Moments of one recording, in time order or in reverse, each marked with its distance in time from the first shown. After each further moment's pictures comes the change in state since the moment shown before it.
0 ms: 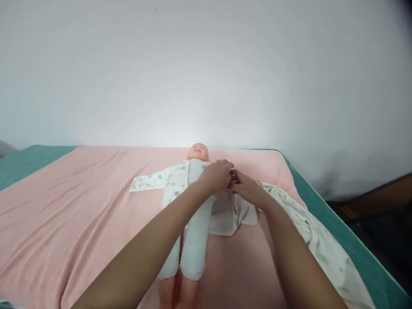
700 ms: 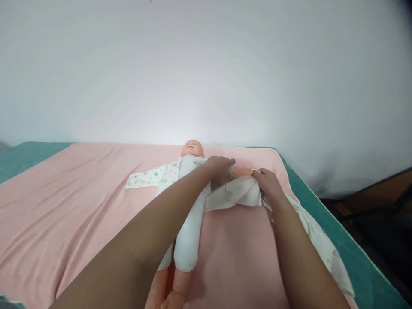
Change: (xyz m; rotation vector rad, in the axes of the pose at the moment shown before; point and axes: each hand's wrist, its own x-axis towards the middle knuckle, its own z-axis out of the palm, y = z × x) left_hand 0.048 -0.010 0.012 0.178 -0.347 0.052; right_hand 0.008 0.063 -0.052 0.191 0.514 0.295
